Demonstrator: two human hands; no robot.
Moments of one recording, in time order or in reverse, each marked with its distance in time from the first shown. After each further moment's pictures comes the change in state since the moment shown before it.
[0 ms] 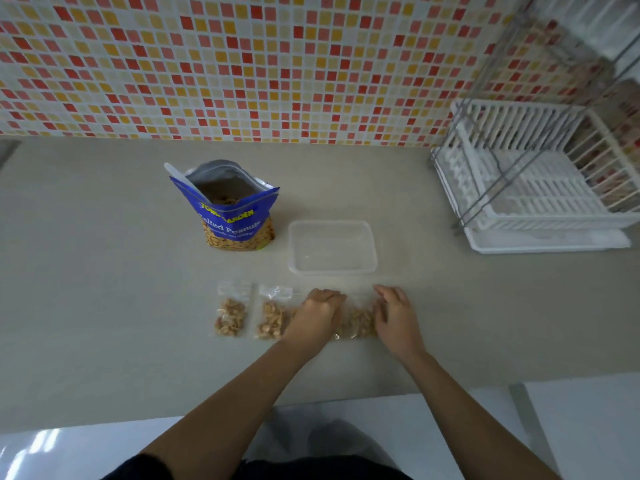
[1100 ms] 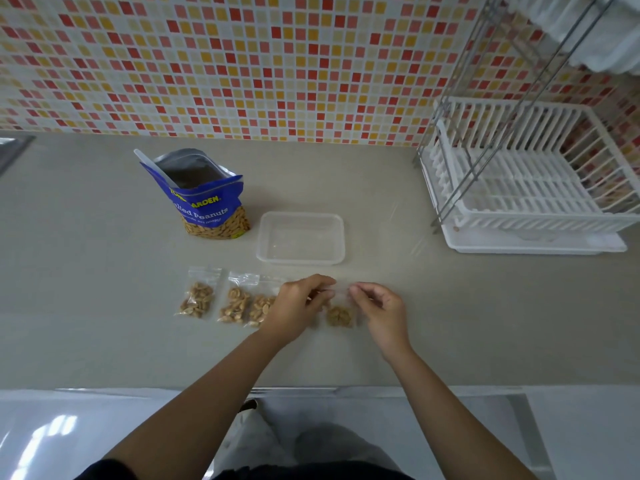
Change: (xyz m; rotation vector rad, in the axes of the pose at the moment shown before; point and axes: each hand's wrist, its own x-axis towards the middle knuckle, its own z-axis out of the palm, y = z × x) left_hand 0.007 0.059 0.005 -0.381 0.153 -0.215; right_hand -0.009 0.015 -0.043 0.864 -0.060 0.191
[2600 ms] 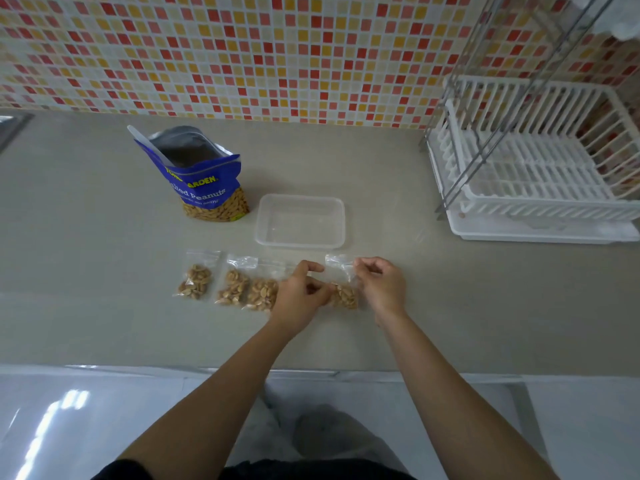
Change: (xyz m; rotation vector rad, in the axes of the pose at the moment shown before) left_hand -0.010 0.002 0.021 -0.222 0.047 -0.389; right_hand 0.029 -0.003 0.009 -0.194 0.168 0.147
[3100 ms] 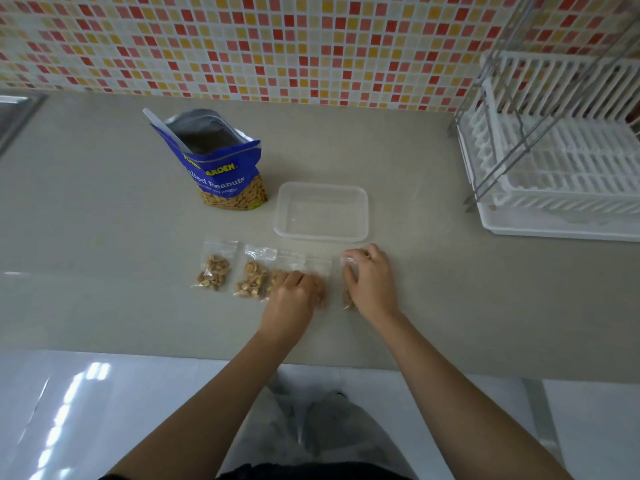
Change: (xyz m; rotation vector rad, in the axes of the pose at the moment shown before) left_hand -0.001 -0.045 -0.028 0.769 0.271 0.475; right_hand -0.006 0.008 0.039 -0.674 -0.102 -0.568
